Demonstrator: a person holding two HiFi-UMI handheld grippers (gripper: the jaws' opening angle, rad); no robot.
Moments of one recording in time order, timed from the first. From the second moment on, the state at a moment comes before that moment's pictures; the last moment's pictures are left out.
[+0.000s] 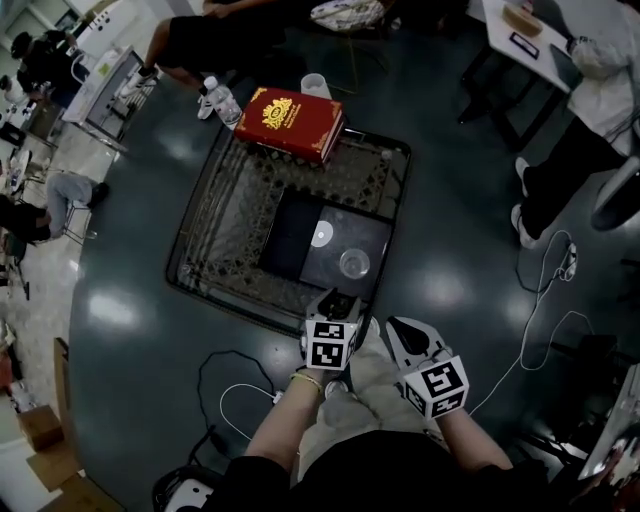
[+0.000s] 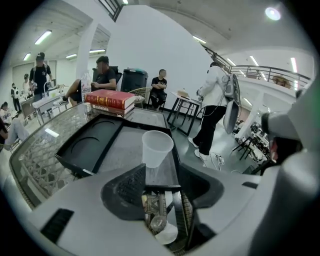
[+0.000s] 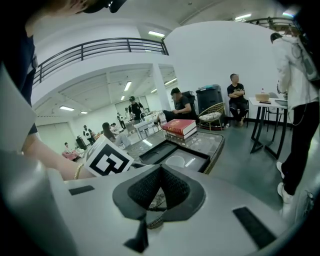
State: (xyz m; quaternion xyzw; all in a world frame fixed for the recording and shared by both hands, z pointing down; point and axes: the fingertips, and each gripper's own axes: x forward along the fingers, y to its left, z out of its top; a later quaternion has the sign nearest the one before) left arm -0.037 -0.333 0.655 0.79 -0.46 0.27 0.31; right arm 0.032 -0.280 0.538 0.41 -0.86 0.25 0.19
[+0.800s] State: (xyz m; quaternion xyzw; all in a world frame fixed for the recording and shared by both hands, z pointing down) left arm -0.018 -0.392 0.707 0.75 -0.46 0.36 0.31; right arm 0.055 -0.283 0.558 0.41 -0.85 0.28 0.20
